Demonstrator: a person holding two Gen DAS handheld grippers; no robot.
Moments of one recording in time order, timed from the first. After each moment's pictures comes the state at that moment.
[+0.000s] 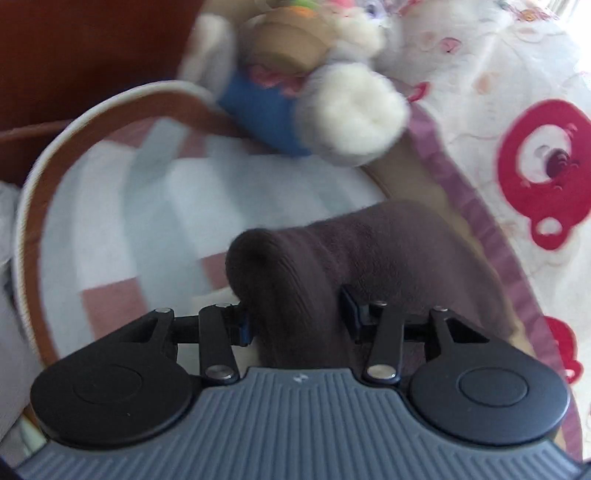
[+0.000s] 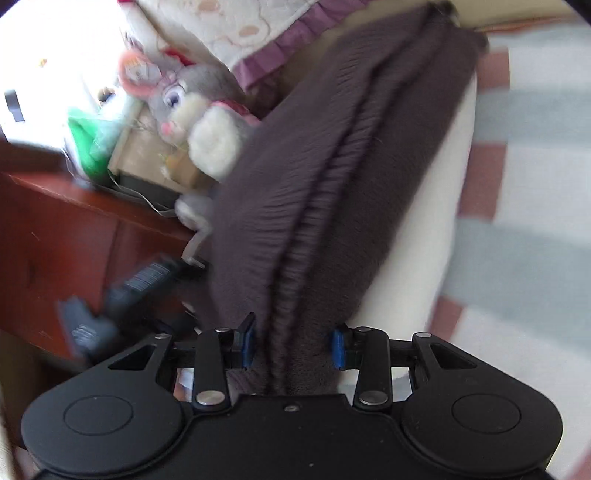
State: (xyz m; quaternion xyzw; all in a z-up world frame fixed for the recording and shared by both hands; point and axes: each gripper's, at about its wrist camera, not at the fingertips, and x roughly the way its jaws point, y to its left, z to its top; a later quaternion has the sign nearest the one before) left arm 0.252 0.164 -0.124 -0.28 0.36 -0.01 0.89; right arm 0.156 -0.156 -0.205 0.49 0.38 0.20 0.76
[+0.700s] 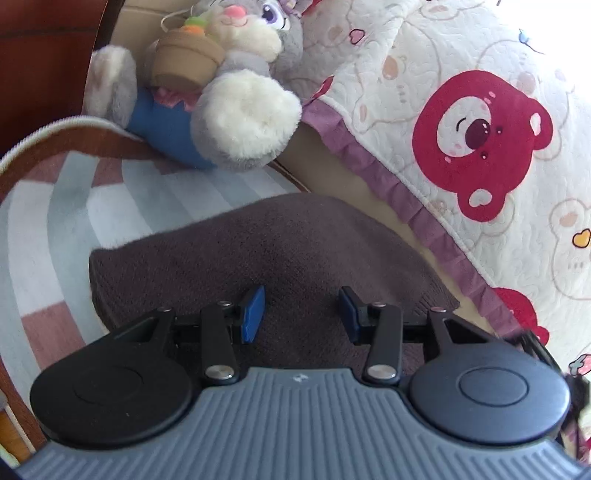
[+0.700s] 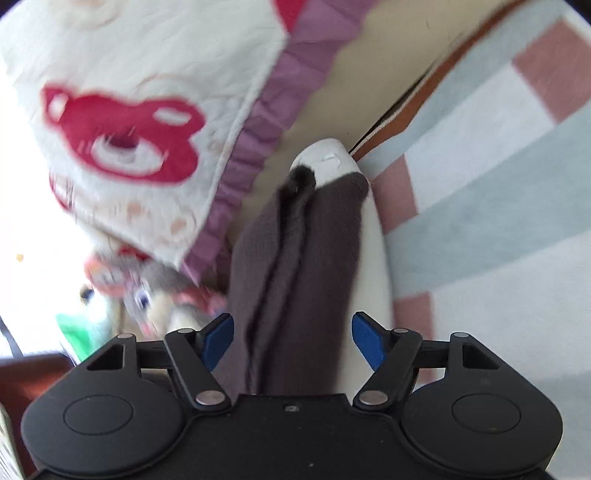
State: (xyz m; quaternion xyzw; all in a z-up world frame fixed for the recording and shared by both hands) left arm 0.253 0.118 -0.101 -0.23 0.34 -0.12 0.90; right arm 0.224 -0.265 -0.224 0.62 0.25 0.03 0.74
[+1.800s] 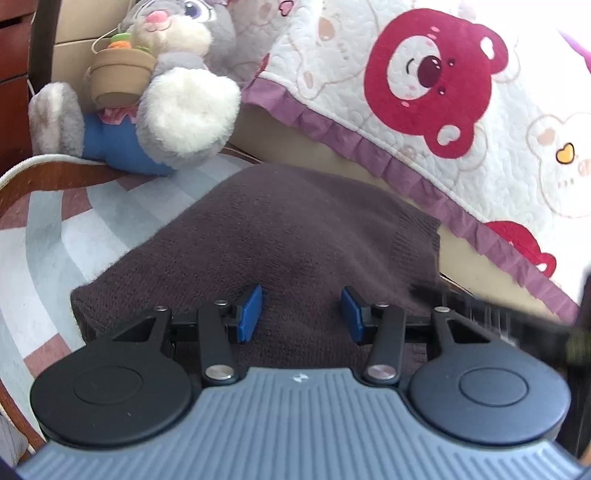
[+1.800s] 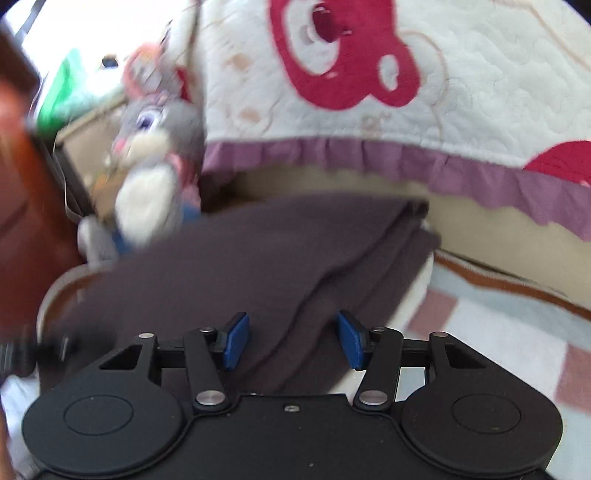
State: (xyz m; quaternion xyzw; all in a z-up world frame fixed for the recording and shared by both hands) left arm 0.243 0.073 -0.105 -0.11 0.34 -0.16 0.92; right arm 0.214 -0.171 -0.149 0.16 0.30 0.06 0.94
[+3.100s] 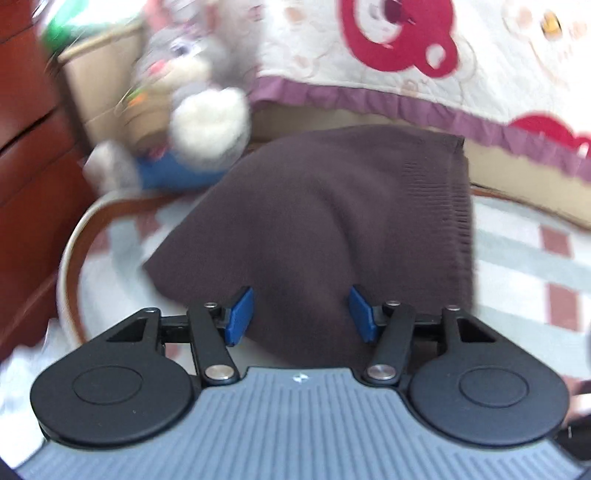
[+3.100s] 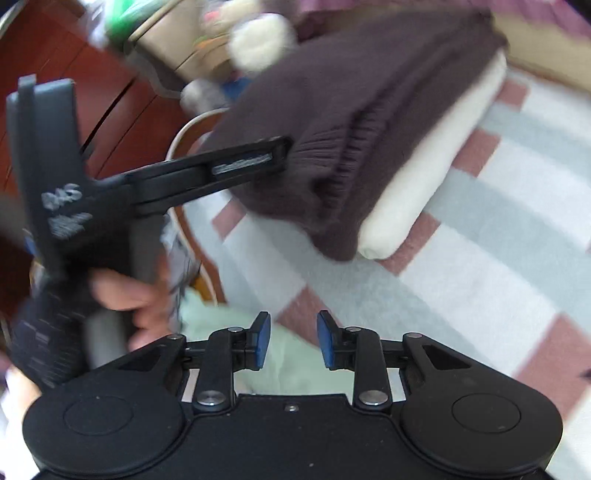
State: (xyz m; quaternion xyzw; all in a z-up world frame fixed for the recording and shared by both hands) left arm 0.156 0.043 -0.073 0.04 0.37 -0.08 0.93; right arm 0.071 -0.113 -0.128 0.19 0.48 0.21 0.83
